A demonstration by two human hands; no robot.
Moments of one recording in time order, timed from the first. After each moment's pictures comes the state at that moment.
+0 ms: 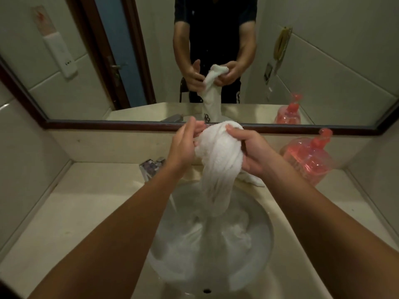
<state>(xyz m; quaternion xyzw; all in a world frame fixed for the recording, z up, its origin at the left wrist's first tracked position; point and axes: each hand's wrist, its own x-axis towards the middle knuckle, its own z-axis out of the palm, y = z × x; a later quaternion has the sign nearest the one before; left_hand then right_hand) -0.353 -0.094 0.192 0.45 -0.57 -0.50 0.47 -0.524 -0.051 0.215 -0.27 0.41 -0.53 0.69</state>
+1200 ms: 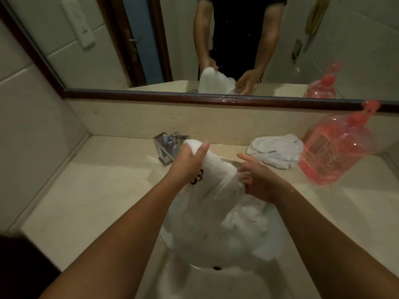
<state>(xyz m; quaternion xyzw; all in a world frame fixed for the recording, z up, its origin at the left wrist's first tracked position) -0.312 -0.060 0.093 0.60 -0.59 -0.42 0.32 -0.519 -0.023 0.063 -0.28 0.56 -0.39 0.68</state>
